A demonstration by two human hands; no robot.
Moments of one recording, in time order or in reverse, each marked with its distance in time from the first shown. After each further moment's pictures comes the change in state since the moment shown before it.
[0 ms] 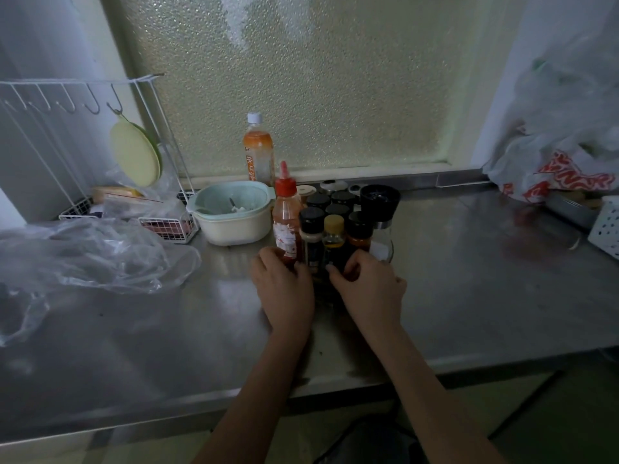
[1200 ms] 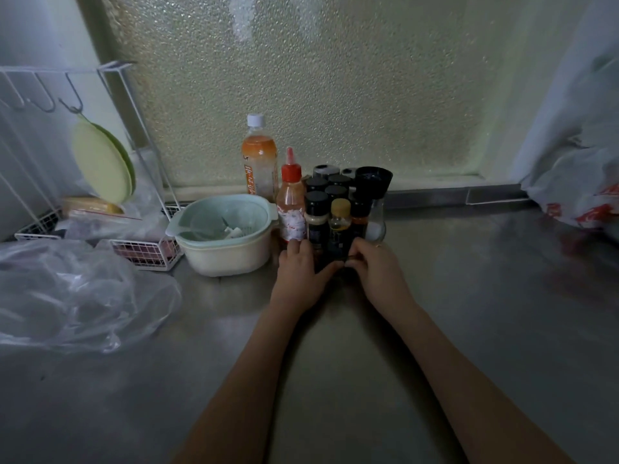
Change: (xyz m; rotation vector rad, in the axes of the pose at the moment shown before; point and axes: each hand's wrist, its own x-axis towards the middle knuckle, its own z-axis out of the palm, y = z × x) left_hand 0.107 -0.038 0.087 0.227 -0.527 0.243; right_hand 0.129 0.038 0.070 0.117 -0.203 -0.337
